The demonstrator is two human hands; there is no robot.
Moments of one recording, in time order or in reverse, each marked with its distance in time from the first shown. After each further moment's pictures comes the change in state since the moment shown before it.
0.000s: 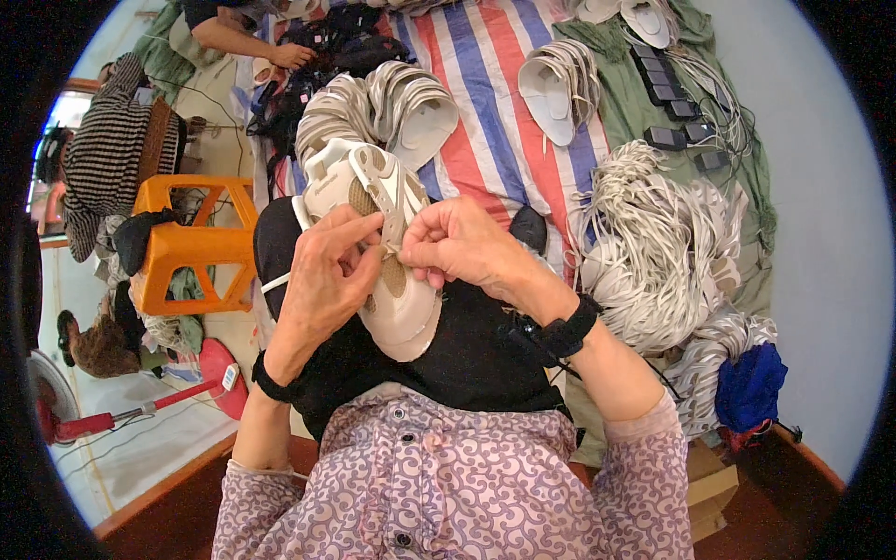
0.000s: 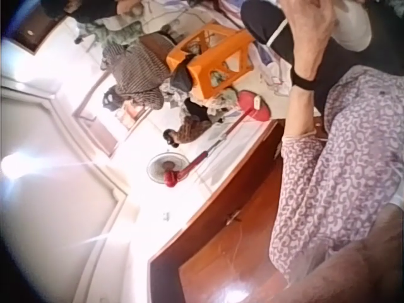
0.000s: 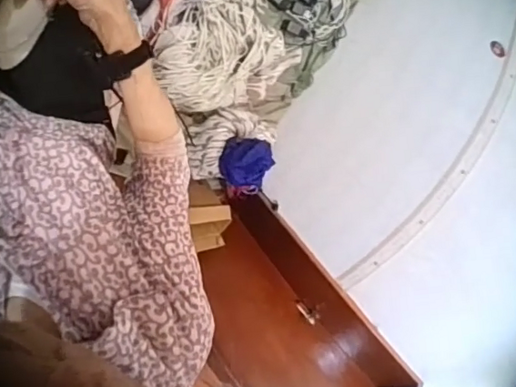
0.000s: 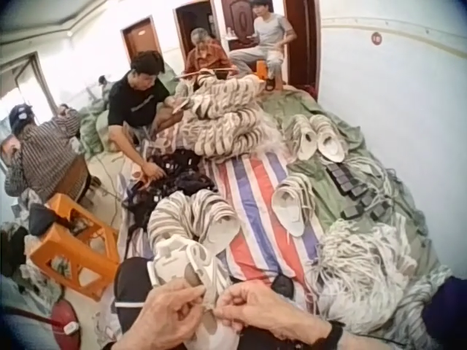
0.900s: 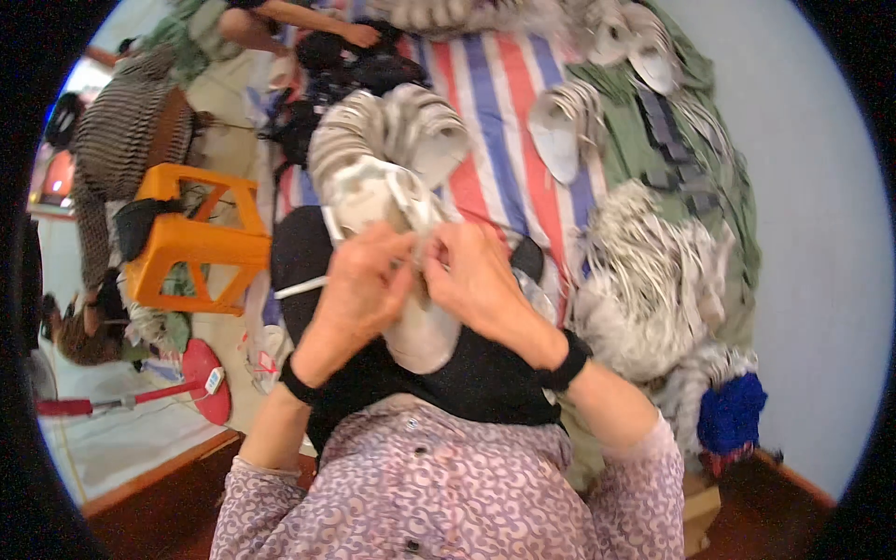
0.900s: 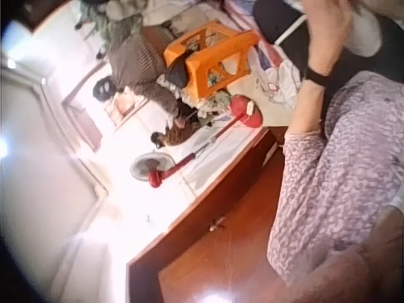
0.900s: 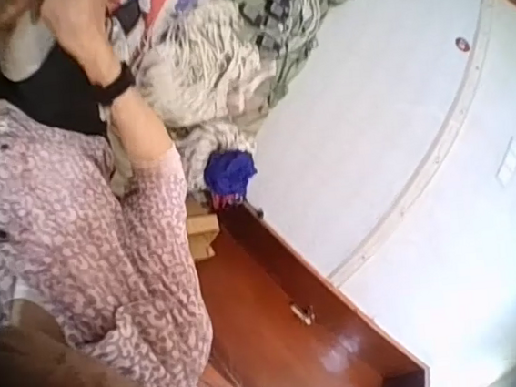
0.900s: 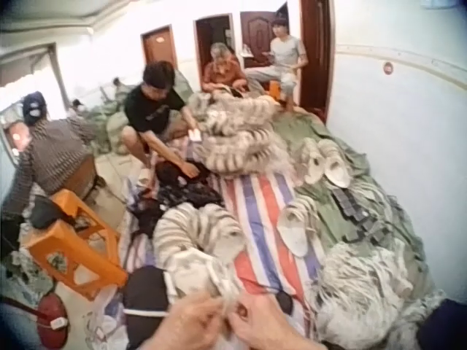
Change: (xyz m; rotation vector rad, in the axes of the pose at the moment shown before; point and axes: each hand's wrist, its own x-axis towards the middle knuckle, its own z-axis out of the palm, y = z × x) left_hand 0.002 -0.006 0.001 0.086 0.050 0.055; right_hand 0.014 -0.010 0.036 -0.814 0.467 -0.407
